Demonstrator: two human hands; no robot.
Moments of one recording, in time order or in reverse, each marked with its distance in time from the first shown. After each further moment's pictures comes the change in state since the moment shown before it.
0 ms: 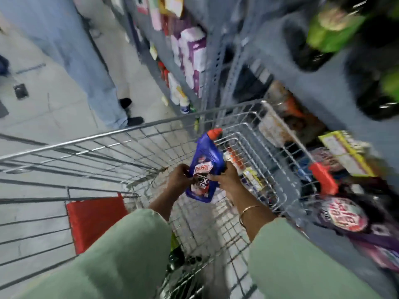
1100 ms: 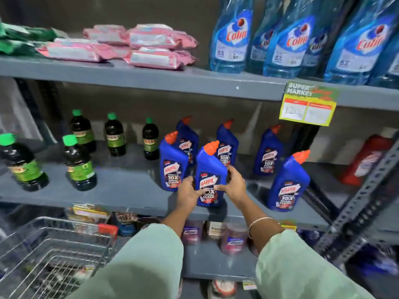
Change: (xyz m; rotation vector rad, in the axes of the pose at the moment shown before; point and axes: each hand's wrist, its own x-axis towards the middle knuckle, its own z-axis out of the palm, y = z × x) left_hand -0.371 0.312 0.329 0.095 -0.459 0.961; right_hand -0.410 -0.035 -0.460 0.024 1.035 -0.422
